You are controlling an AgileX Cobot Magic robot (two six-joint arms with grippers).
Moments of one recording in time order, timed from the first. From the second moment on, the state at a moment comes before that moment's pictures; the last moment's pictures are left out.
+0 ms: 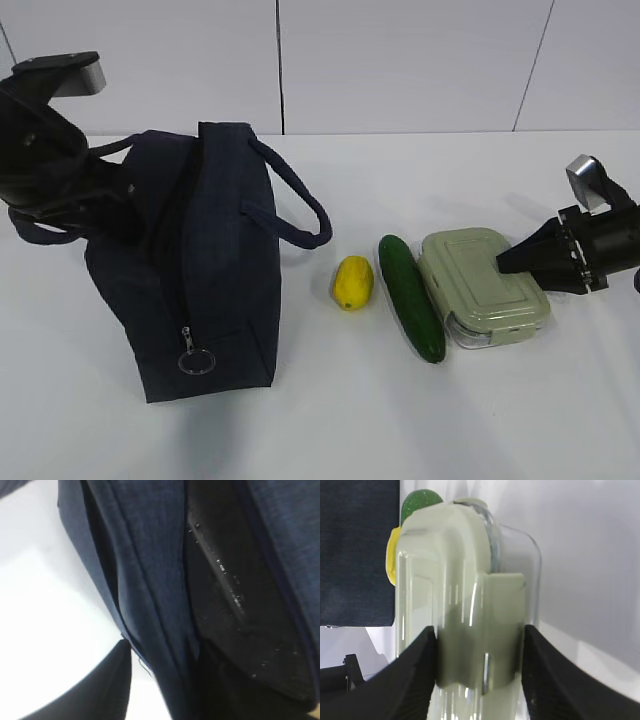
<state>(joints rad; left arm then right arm) -0.31 1.59 -1.12 -0.37 0.79 0.24 -0.31 2.27 -1.35 1.08 1.24 -1.10</state>
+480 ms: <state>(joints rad) -0.26 1.62 -1.19 -0.18 0.89 0.21 -0.31 2.27 -1.35 1.08 1.24 -1.09</state>
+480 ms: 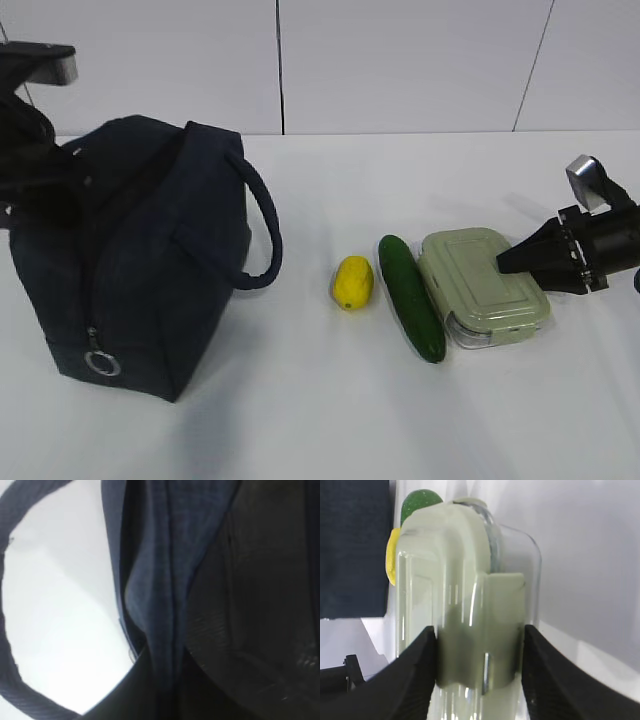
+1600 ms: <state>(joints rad) -0.28 1.71 -1.41 -0.04 0.99 0.13 -0.31 2.27 -1.35 1.09 1.24 -1.04</state>
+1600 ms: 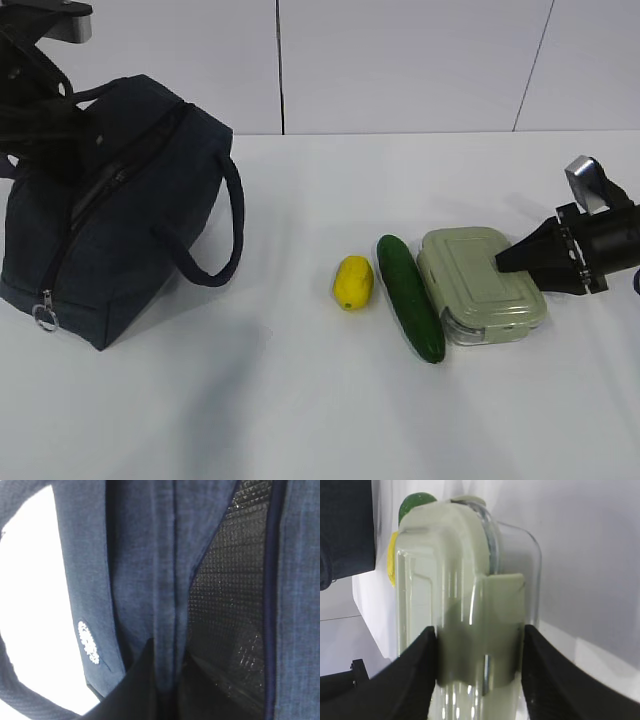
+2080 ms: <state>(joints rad) -0.28 1.71 -1.41 -0.03 1.00 0.13 -0.31 2.23 -1.35 1.13 1.18 -1.00</state>
